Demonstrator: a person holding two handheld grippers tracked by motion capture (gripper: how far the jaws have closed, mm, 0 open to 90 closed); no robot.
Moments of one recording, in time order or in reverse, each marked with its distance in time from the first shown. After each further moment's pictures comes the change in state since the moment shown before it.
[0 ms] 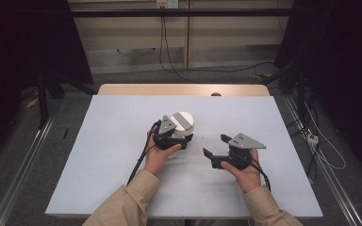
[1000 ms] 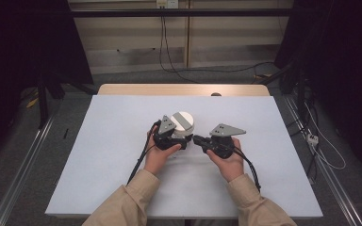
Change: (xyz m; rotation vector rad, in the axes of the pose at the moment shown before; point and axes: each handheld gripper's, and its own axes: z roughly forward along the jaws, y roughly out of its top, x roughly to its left) left arm 0.000 0.000 0.000 0.001 -0.003 -0.010; right arm 0.015 0.027 0.040 0.081 0.113 -0.002
